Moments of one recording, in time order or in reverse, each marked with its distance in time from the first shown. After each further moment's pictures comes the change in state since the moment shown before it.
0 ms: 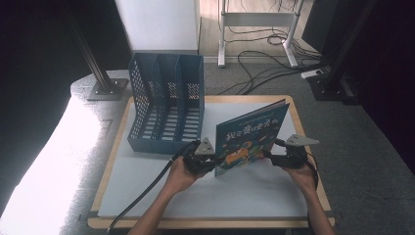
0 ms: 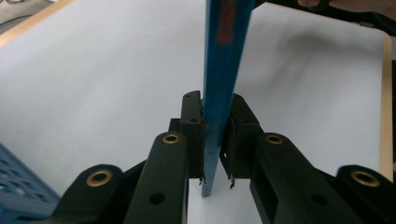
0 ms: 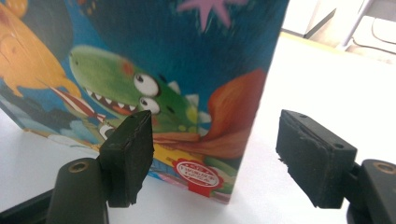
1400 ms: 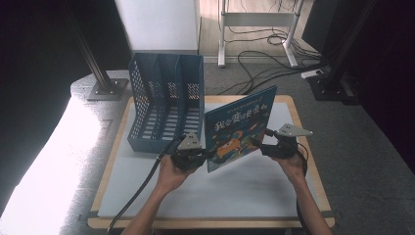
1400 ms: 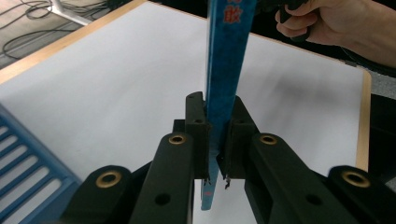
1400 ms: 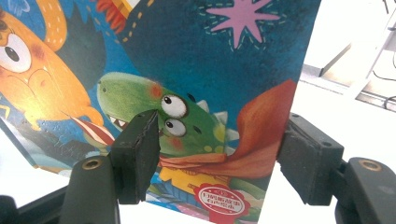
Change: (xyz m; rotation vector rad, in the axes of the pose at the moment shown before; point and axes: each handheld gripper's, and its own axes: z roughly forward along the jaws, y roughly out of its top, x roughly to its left) left arm 0.011 0.008 -0.049 -0.080 0.028 -0.044; right arm 0.021 0.049 0.012 -0.135 0.071 0.013
